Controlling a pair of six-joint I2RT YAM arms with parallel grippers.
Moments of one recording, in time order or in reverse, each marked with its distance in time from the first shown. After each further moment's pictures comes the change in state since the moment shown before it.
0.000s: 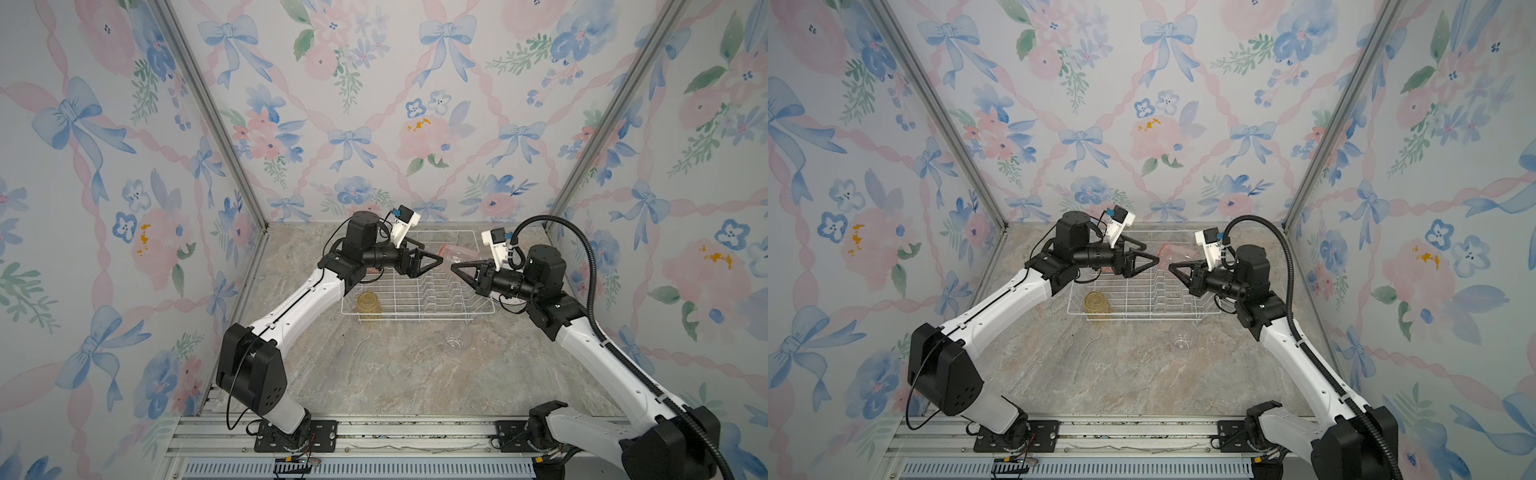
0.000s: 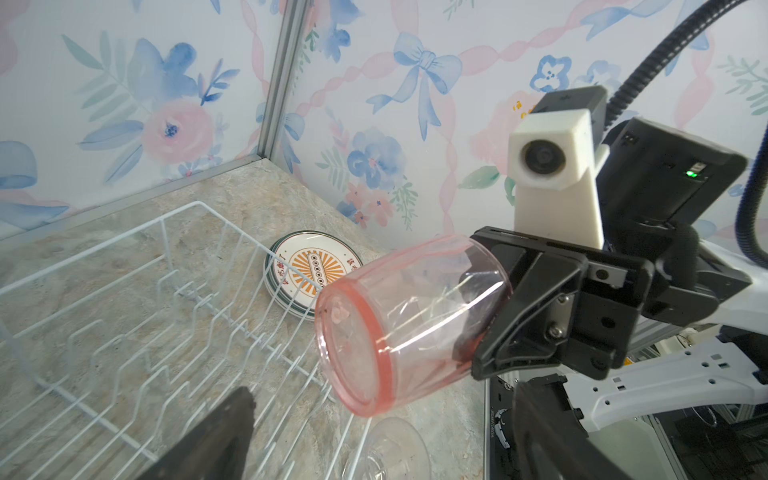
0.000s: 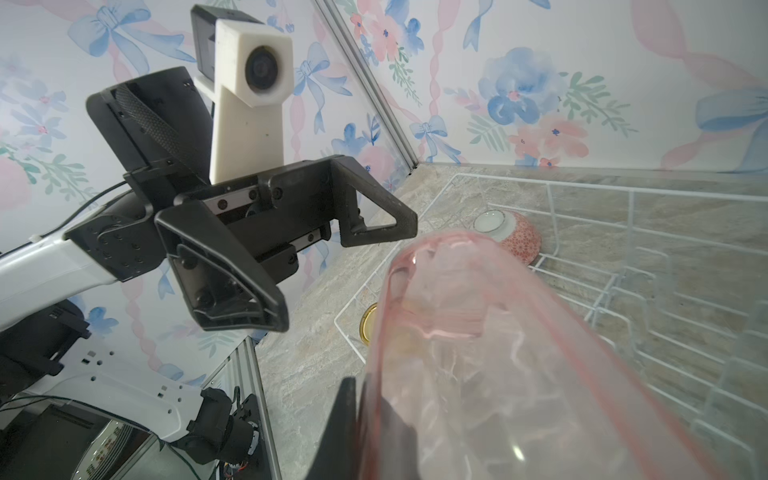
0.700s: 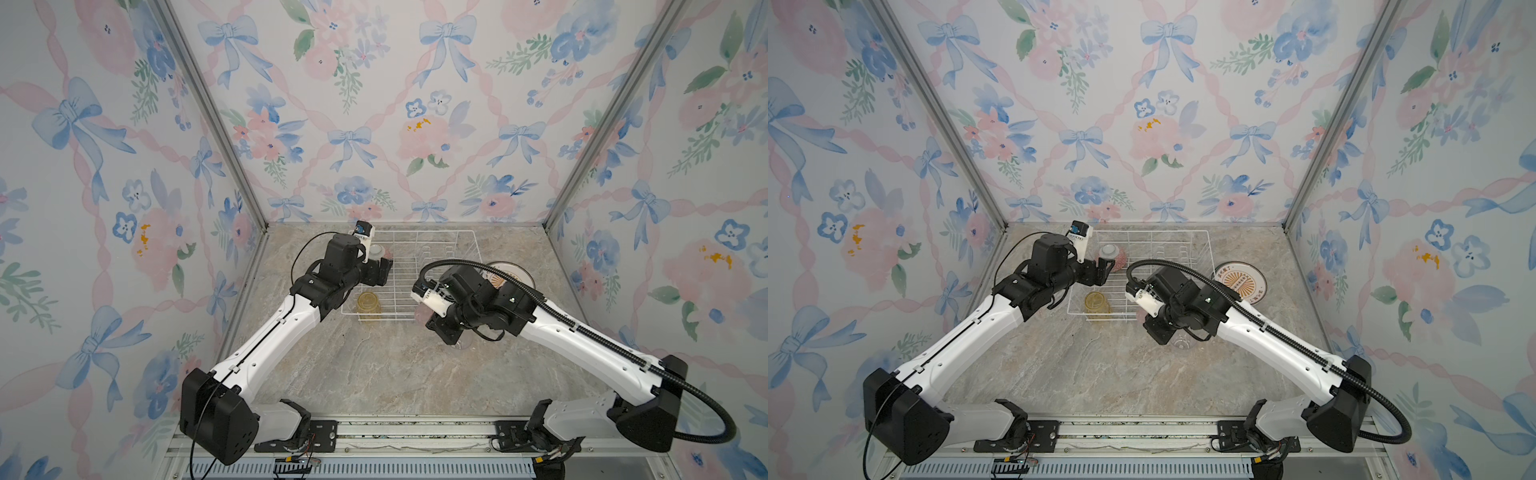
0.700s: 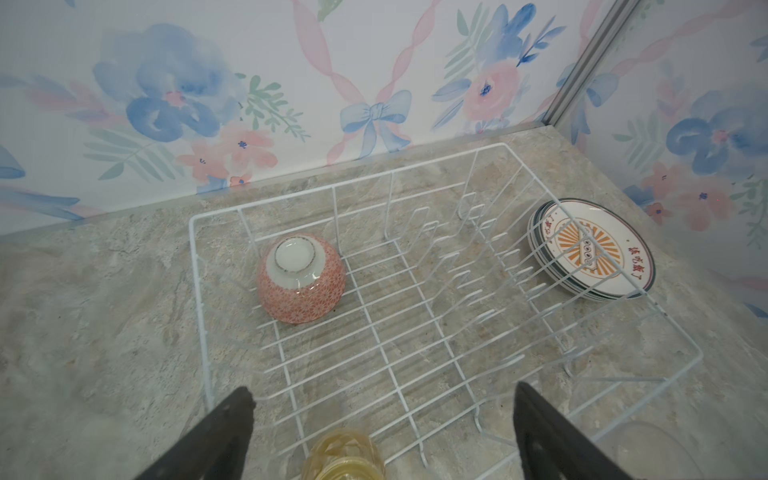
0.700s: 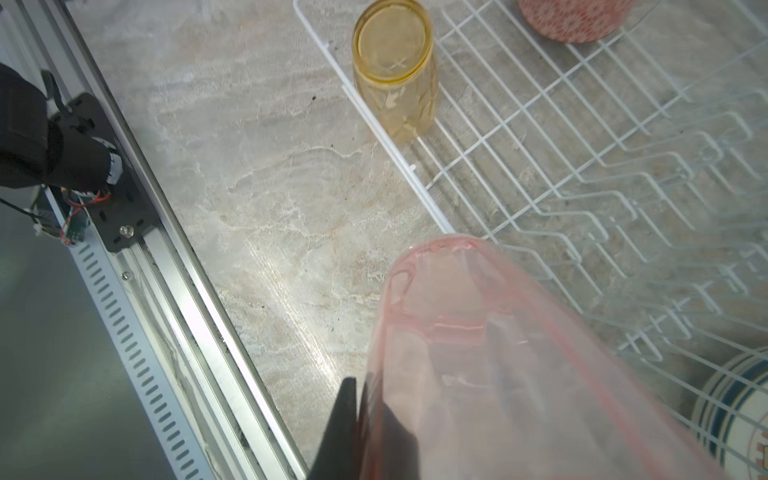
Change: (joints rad) left arm 0.040 -0.265 -0.208 -0.267 -0.773 0.103; right arm 0.607 0.275 0.426 -0.957 0.654 -0.465
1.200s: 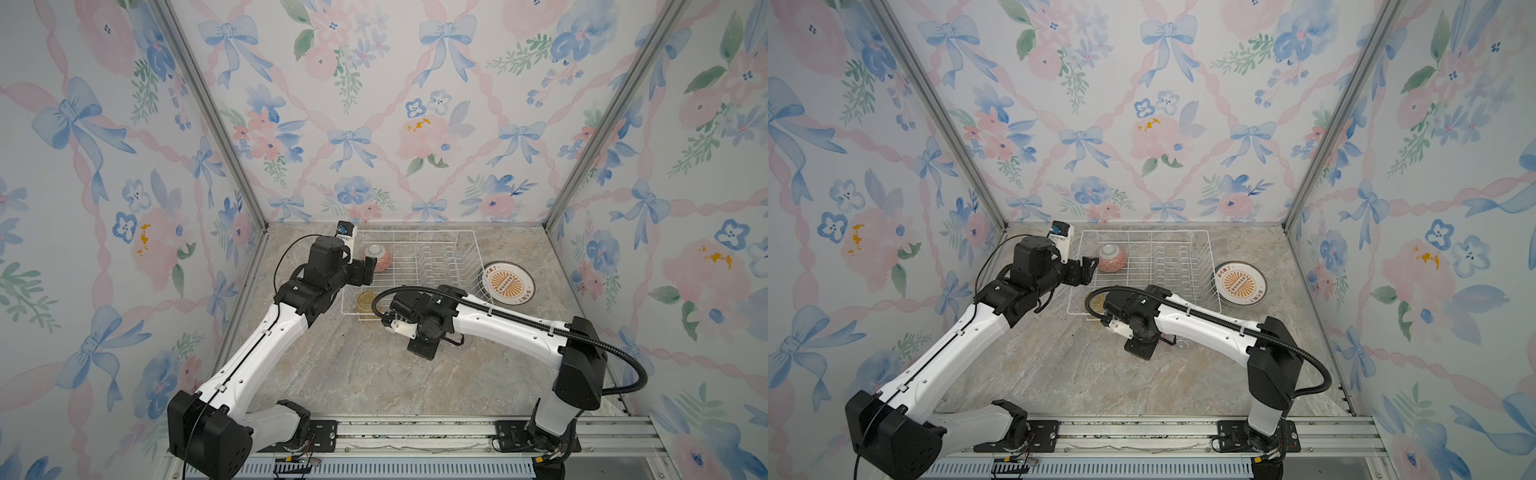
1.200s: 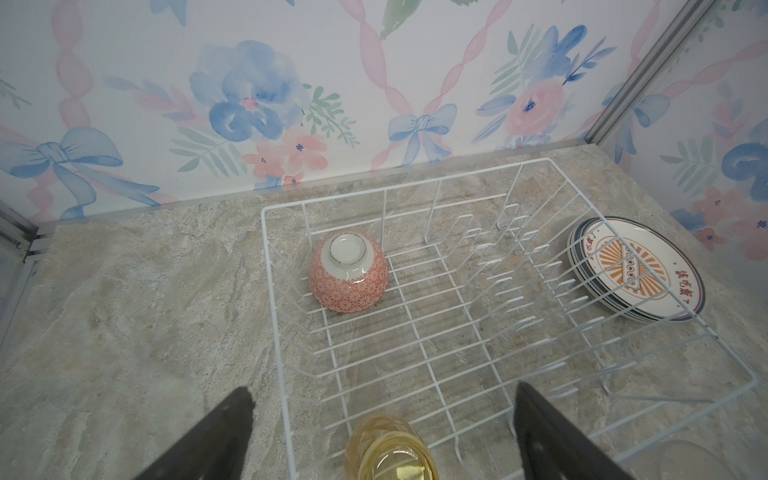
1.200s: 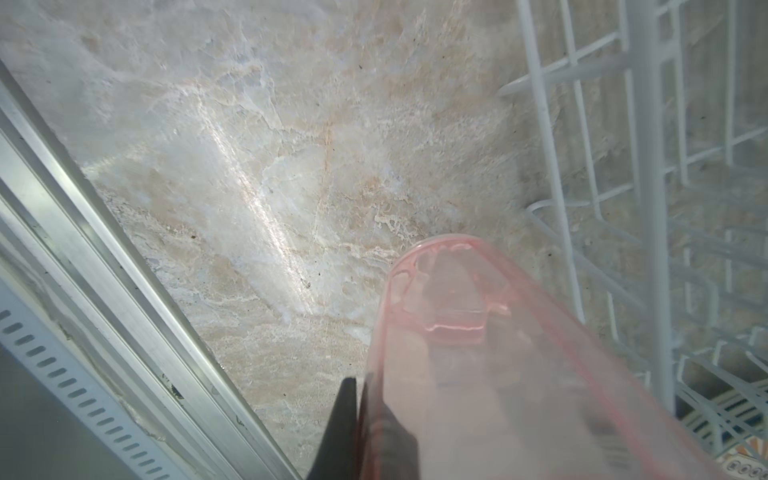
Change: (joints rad) left arm 0.061 -0.086 -0.032 -0.019 -0.023 0.002; right arm 0.106 0.353 0.113 -0.163 0.141 -0.106
